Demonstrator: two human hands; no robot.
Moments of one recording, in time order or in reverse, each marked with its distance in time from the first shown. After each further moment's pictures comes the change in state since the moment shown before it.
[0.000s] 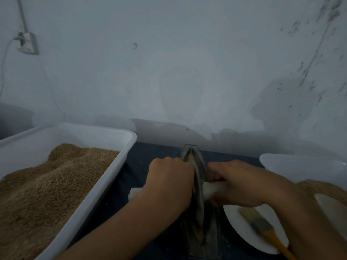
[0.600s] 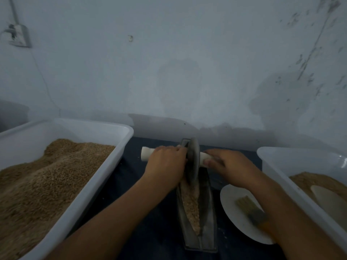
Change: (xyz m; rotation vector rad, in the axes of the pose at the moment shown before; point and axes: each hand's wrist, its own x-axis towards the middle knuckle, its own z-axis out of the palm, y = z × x) left_hand 0.045 -0.016 0.053 -0.098 0.225 0.046; right_hand 0.042 0.053 0.044 0.174 0.336 0.046
